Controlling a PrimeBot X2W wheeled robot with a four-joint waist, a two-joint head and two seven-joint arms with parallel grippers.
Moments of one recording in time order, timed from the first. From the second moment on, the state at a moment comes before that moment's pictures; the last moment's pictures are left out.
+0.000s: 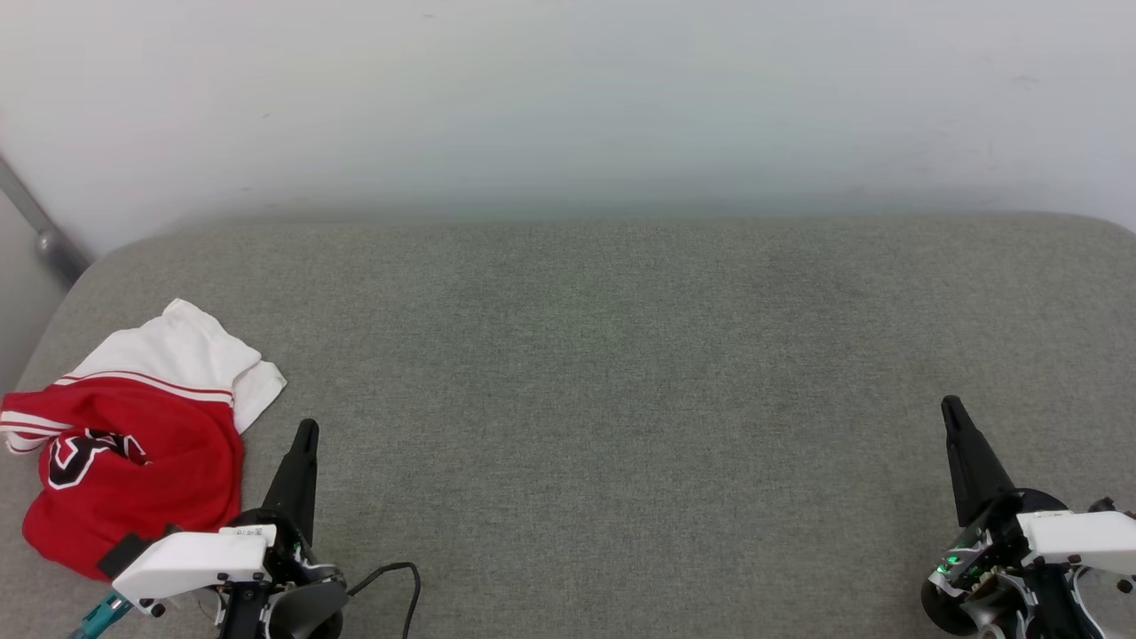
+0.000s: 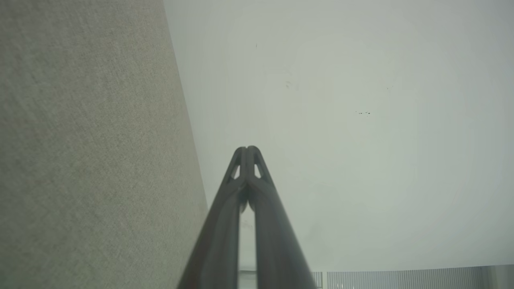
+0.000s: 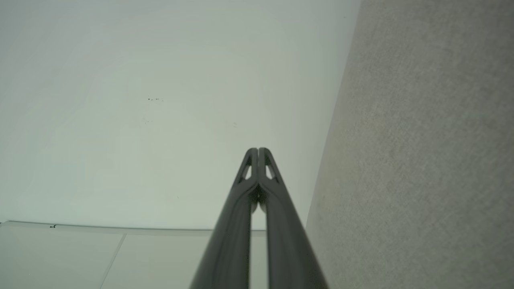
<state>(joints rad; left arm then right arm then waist) -0.10 0.05 0.12 0.25 -1.61 -0.13 0.11 -0.10 -0.05 -0.11 0.25 1.61 0.13 0.11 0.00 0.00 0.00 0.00</state>
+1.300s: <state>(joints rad) -0.08 0.05 0.11 0.27 -1.61 -0.13 0.11 -0.08 -0.05 -0.11 0.27 1.61 0.13 0.11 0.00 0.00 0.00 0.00</state>
